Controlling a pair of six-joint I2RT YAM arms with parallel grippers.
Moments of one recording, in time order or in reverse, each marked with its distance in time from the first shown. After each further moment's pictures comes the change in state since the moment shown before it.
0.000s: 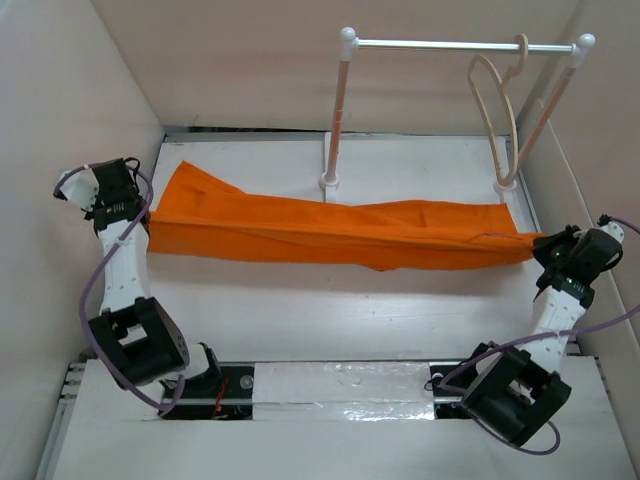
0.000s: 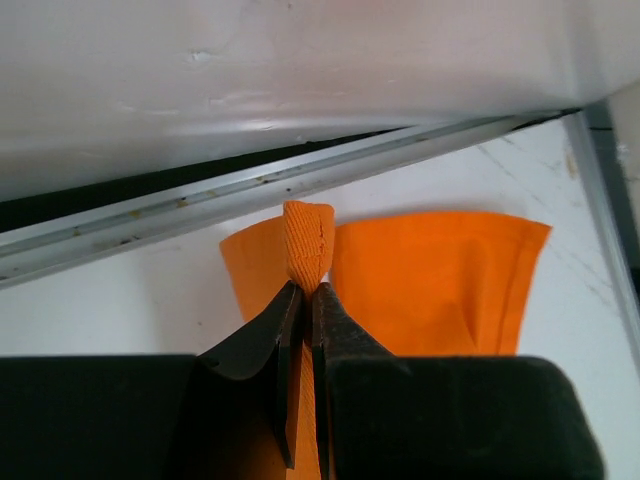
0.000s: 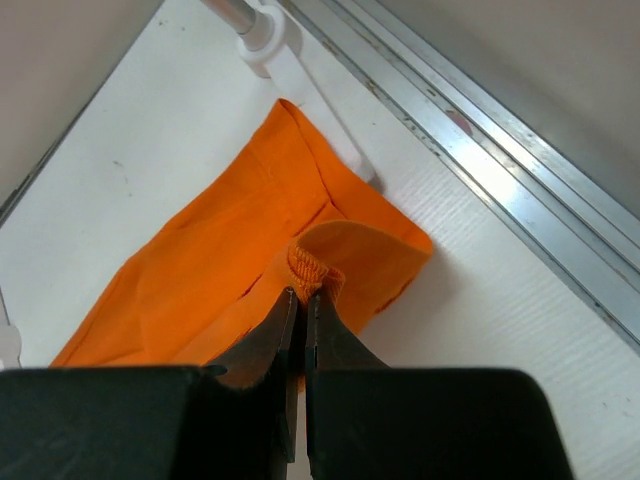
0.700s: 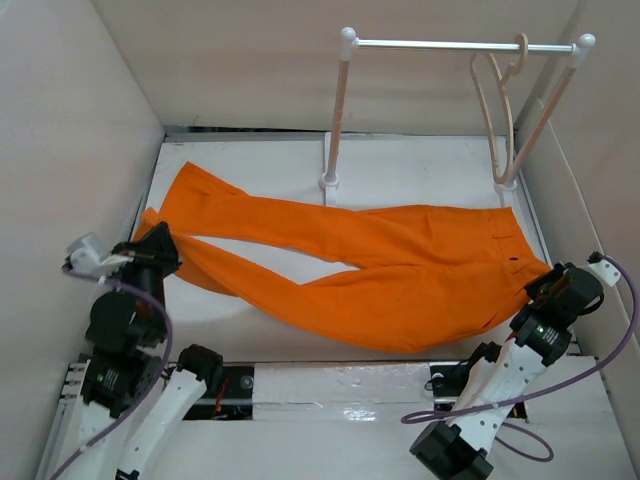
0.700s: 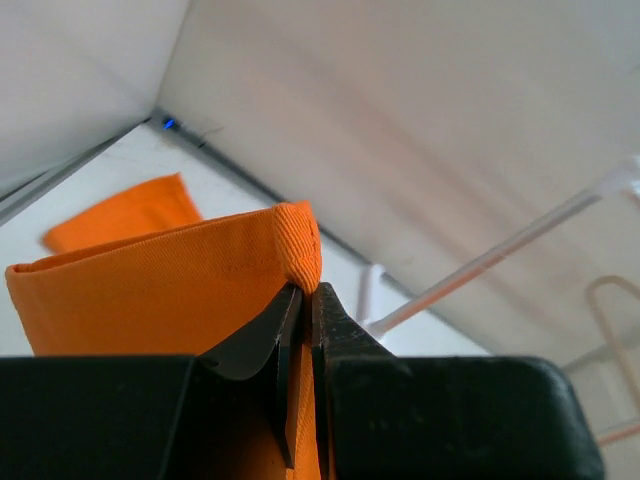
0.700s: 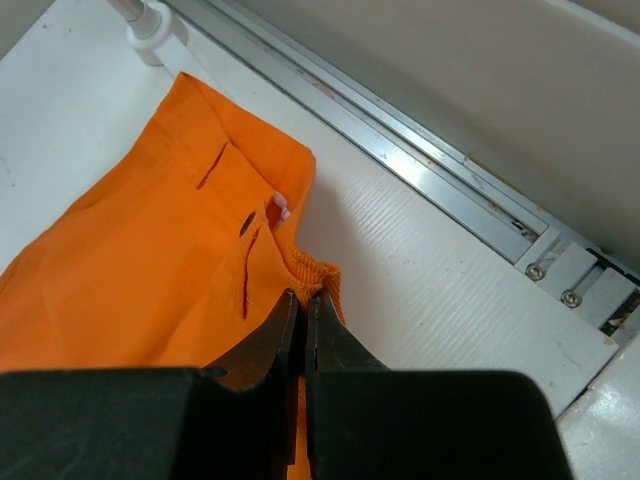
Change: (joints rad) left arm -0.778 -1.052 -0.272 0.037 -0.122 0.239; right arm -0.023 -0.510 -0.085 -0.381 0.223 -0.125
